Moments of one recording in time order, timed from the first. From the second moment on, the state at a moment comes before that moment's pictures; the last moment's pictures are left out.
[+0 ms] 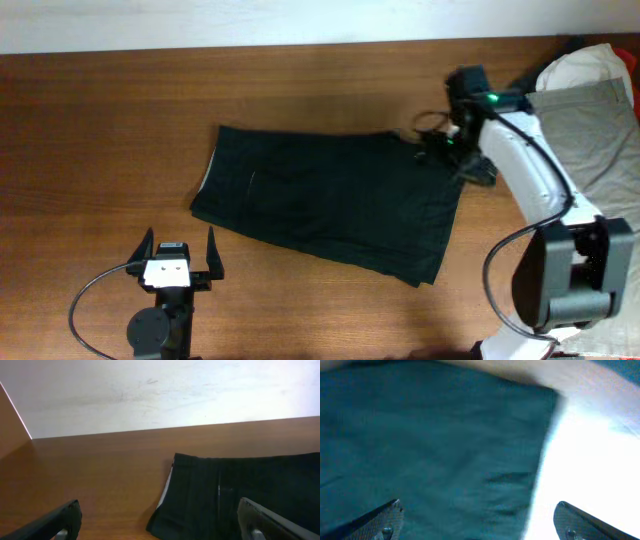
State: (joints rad) left arm 0.07 0.02 0.01 -0.08 0.04 0.09; right arm 0.07 1.84 1.51 -1.13 0.00 0.41
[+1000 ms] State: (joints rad) left arm 0.07 0.02 0.01 -0.08 0.04 0.09; right arm 0.00 1.85 1.16 -0.28 -0.17 0.42
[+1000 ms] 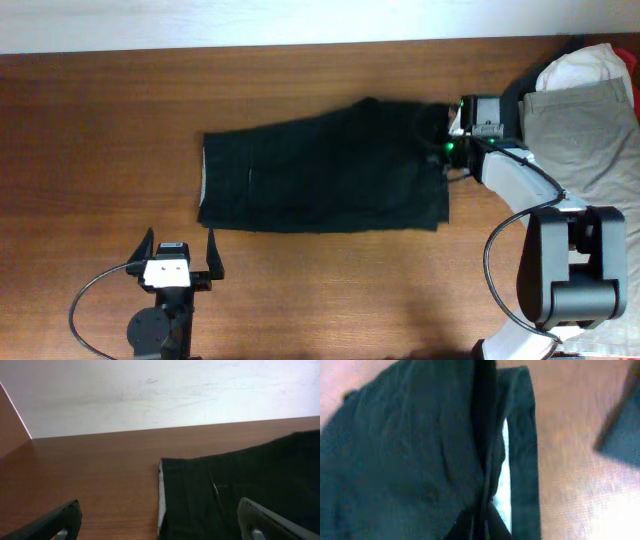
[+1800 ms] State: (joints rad) left arm 0.07 0.02 0.01 -0.08 0.03 0.09; right arm -0.15 1.03 1.15 -1.12 -0.15 0.43
